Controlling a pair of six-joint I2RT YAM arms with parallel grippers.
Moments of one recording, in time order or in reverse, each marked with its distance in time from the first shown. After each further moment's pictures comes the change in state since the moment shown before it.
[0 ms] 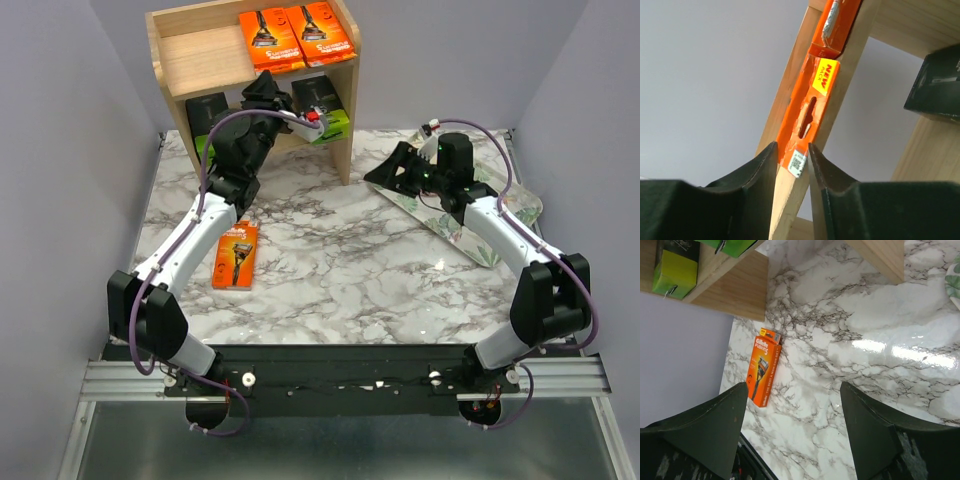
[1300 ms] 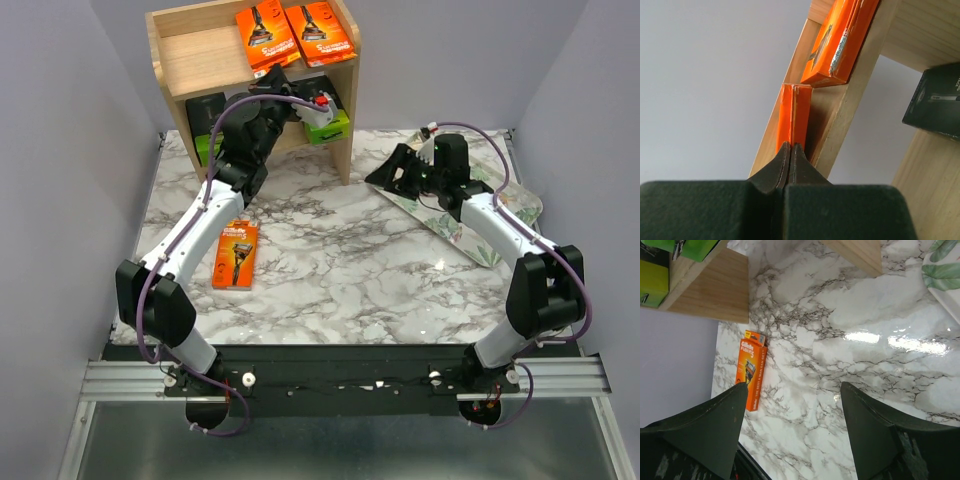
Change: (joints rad) left arm -0.019 0.081 0.146 -0.084 -0.024 -0.024; right arm -0.004 0.050 0.018 -0.037 0.042 -0.002
